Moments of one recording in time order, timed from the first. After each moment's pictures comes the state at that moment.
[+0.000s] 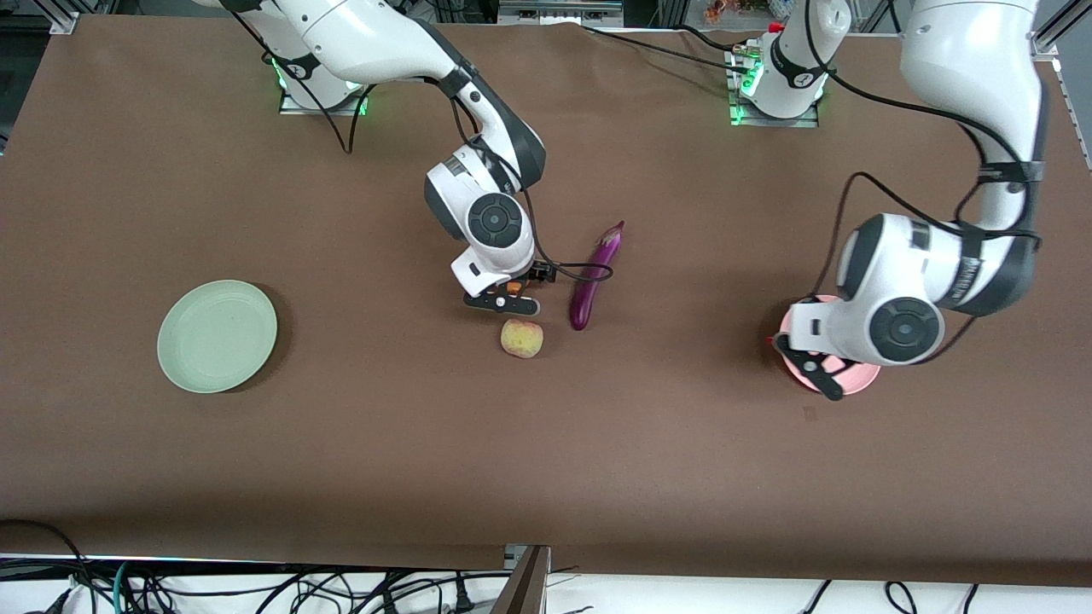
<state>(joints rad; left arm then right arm) -0.07 0.56 -0.05 -1.54 0.27 1.78 0.66 0.69 0.72 0.05 -1.52 0.08 2.12 0.82</state>
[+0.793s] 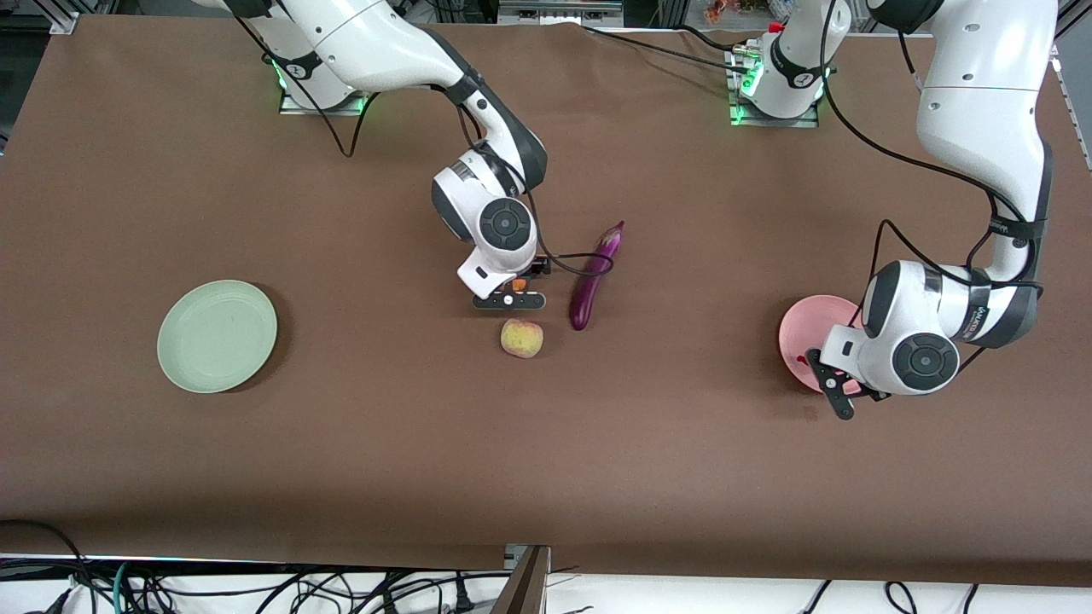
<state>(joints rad) 0.01 0.72 -0.05 -1.54 0.32 2.01 0.95 0.71 0.75 0.05 -1.55 0.03 2.12 0.70</state>
